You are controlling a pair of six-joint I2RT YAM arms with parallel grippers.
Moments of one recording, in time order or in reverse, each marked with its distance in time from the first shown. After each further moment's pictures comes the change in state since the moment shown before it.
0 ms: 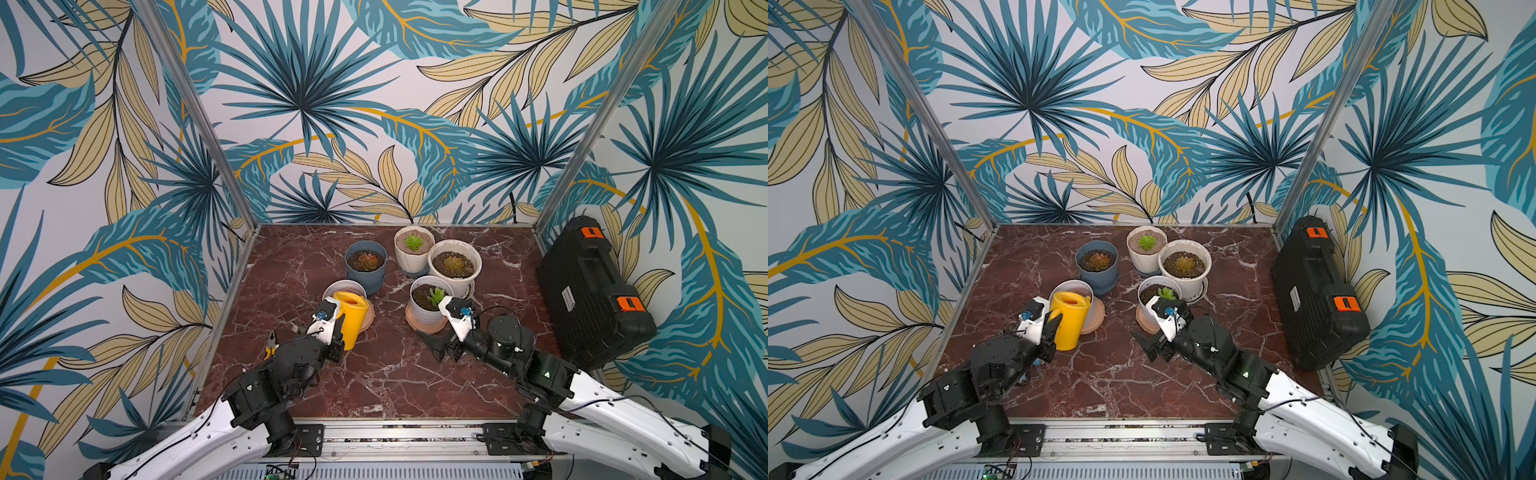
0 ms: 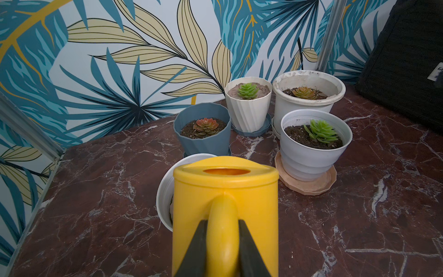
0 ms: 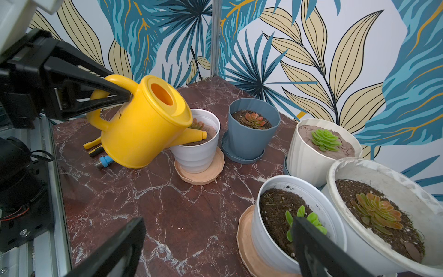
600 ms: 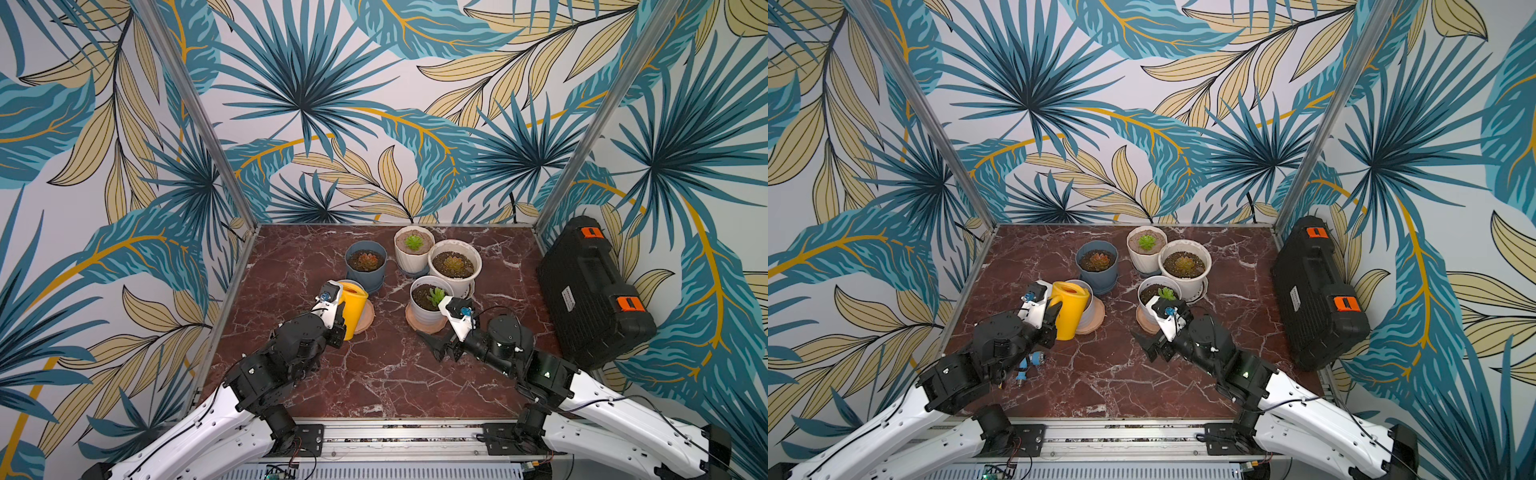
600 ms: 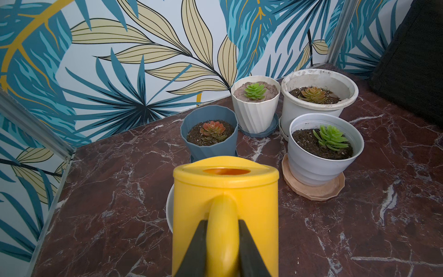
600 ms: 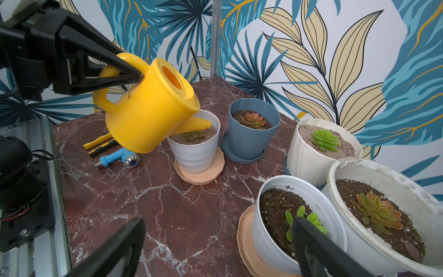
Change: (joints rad) left arm 0.098 0.135 0.156 -0.069 0.082 0.021; right arm 0.000 0.000 0.000 0.000 -0.001 0.000
